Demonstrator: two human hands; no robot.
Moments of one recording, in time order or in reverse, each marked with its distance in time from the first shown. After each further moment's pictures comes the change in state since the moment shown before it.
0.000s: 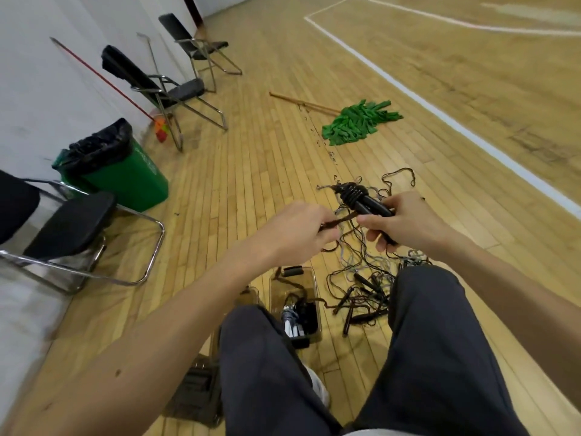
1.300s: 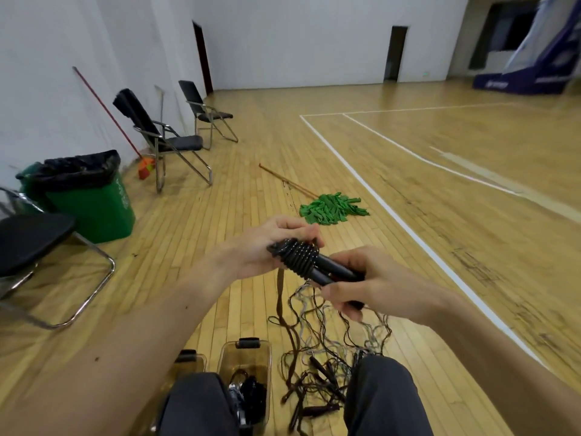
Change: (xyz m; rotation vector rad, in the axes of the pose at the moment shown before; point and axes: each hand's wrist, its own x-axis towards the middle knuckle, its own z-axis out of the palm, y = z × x) left_hand -0.008 -0.027 -0.070 -1.265 -0.022 0.236; right_hand -0.058 -0.118 -0.008 -0.177 -0.494 -0.344
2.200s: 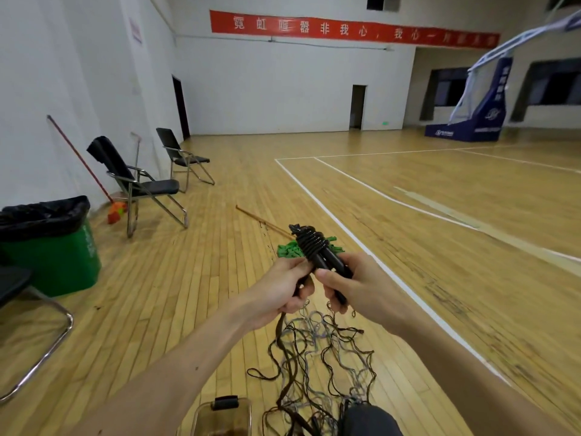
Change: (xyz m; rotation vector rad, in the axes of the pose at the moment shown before) left_hand 0.030 0.005 0.033 0.041 0.201 -0.037; right_hand 0.015 -0.007 -0.025 -0.052 0.530 -0.049
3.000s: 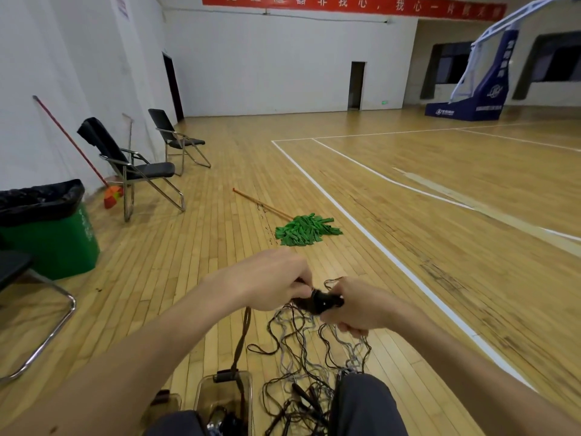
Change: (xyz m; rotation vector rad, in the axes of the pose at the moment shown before) left_hand -0.025 0.020 0.005 1.371 -0.191 0.171; right_hand -0.012 0.042 0.004 -0.502 -0.392 0.419
